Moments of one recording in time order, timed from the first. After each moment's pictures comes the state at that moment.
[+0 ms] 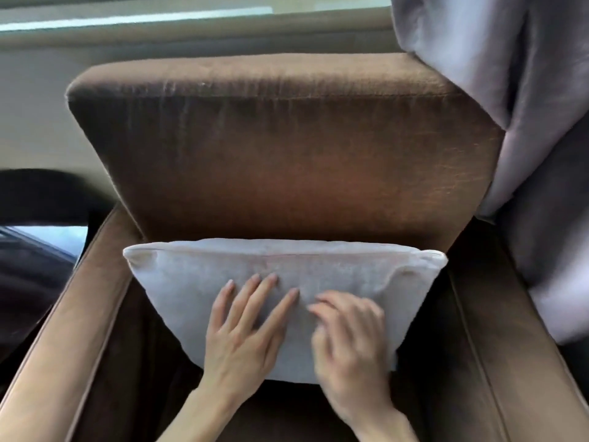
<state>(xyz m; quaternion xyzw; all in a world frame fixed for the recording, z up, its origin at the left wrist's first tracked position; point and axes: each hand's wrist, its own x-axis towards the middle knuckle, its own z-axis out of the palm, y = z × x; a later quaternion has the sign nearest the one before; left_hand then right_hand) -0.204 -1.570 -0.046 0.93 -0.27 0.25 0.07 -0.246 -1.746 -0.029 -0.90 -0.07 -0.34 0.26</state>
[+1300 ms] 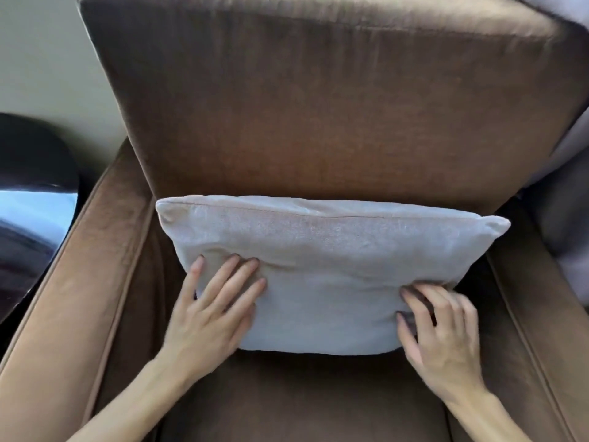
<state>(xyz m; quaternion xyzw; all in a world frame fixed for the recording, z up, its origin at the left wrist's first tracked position) -0.182 -1.436 -0.109 0.90 -0.35 0.26 0.01 -0.276 -1.804 -0.109 -0.96 -0.04 -0.27 -0.03</state>
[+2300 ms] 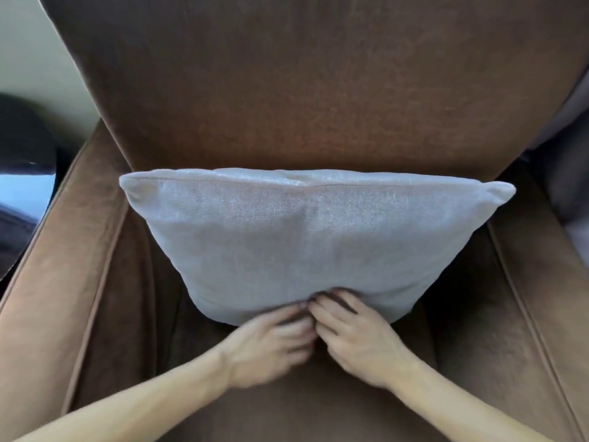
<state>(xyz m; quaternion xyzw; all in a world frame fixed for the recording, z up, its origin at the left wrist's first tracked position) -0.232 -1.508 -0.154 0.77 -0.62 0.02 -0.17 -0.271 -1.743 -0.142 -0.92 -0.37 -0.07 -0.07</state>
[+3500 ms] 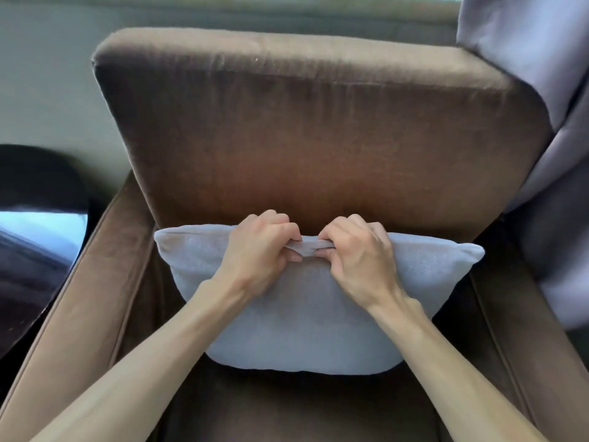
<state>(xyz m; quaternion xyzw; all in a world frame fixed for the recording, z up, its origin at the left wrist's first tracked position) -0.089 -1.537 0.009 0.92 -0.32 0.10 0.19 -0.140 -1.723 0.007 -0.97 -0.06 -0.17 0.14</state>
